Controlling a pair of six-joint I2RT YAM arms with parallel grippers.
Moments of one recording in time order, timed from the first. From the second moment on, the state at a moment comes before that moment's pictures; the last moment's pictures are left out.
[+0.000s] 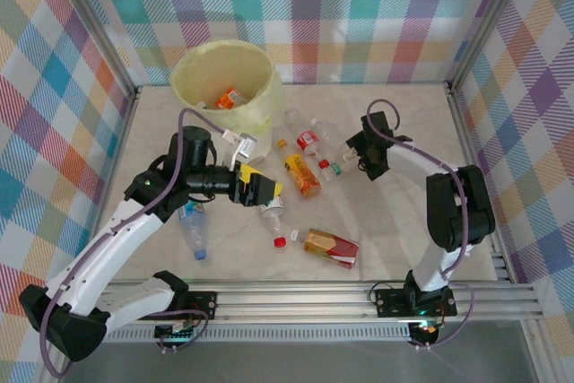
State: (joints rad) left arm -0.54 1.03 1.10 -0.63 0.69 -0.32; right arm 0.28 1.73 1.11 -0.39 0.07 1.22
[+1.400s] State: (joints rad) left arm -0.56 0.96 1.05 -0.62 0.47 -0.32; right arm 0.25 1.81 1.16 -0.37 0.12 1.03
